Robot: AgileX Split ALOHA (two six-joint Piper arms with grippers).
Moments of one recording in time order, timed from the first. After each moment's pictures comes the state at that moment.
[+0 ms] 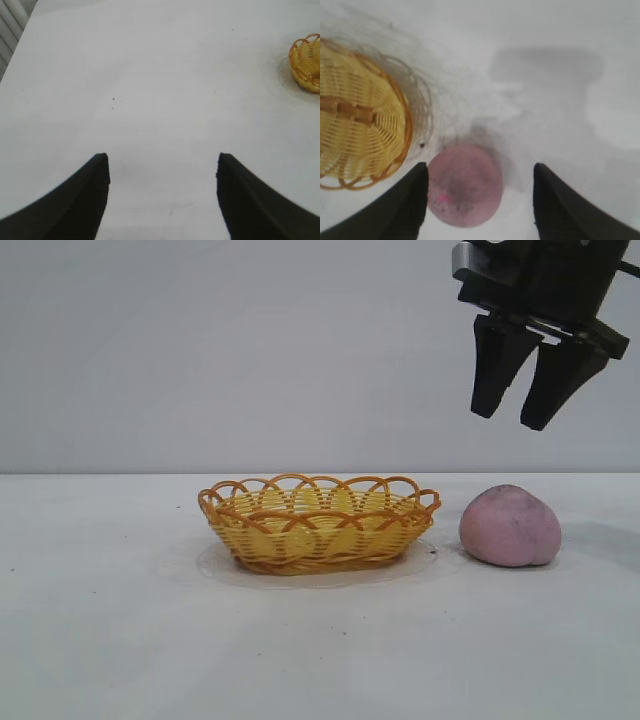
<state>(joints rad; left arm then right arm) 0.03 -0.02 -0.48 -0.01 1.12 0.02 0.20 1.98 -1.49 0.38 1.04 -0.46</state>
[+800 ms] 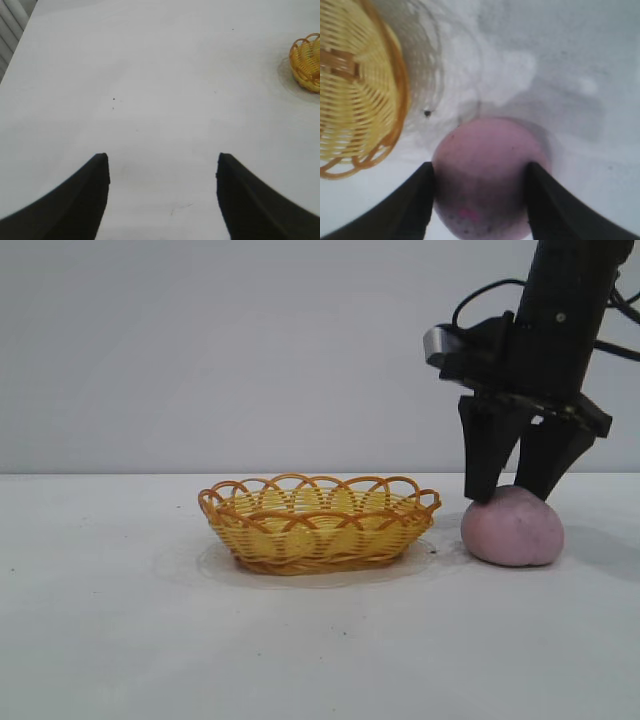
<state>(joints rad) 0.03 -0.02 -0.48 -0.01 1.12 0.03 0.25 2.15 -1.50 0.38 1.09 -0.46</state>
